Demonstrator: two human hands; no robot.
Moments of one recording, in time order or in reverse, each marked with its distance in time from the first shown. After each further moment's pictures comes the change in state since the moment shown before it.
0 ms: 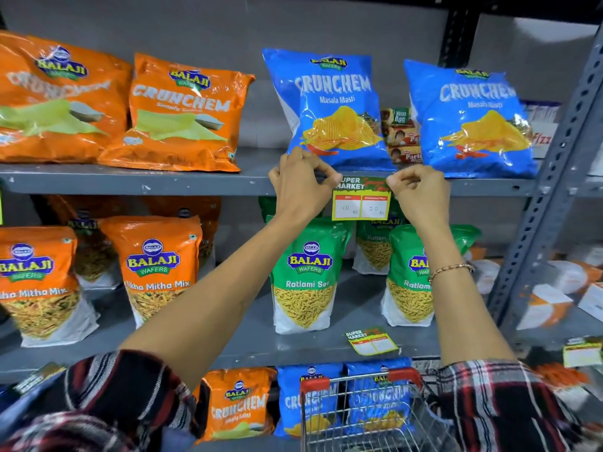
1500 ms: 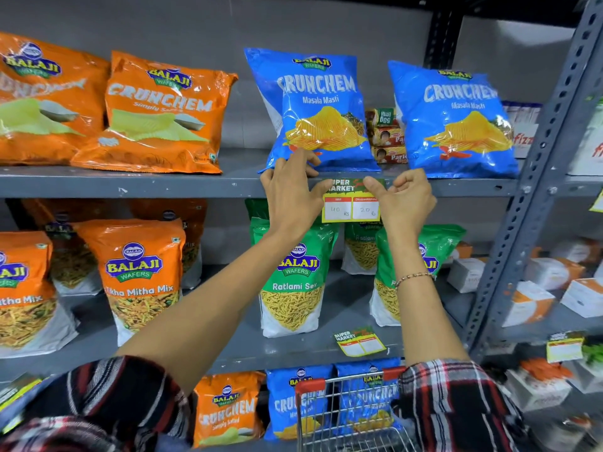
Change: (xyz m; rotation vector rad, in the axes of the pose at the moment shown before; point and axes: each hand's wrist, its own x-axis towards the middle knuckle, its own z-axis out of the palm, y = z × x) left_hand -0.004 -0.007 0.027 -0.086 0.184 0.099; right_hand -0.004 0.013 0.020 0.126 0.292 0.117
